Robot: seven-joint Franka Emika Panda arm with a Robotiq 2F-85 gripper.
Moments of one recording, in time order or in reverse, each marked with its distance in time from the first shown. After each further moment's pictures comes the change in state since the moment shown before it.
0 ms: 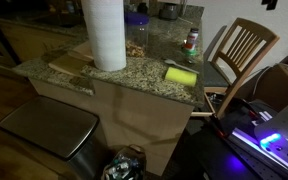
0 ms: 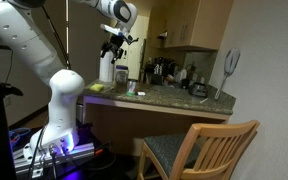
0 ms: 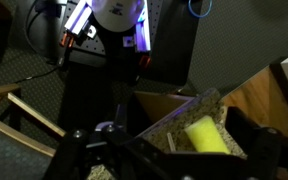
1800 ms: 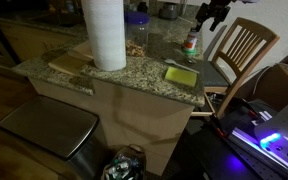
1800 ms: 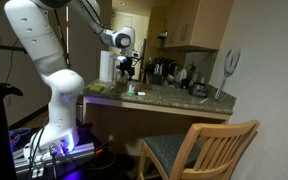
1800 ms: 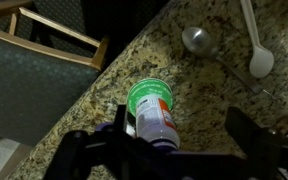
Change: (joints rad) arm -0.010 0.196 0.090 -0.224 -0.068 0.907 0.277
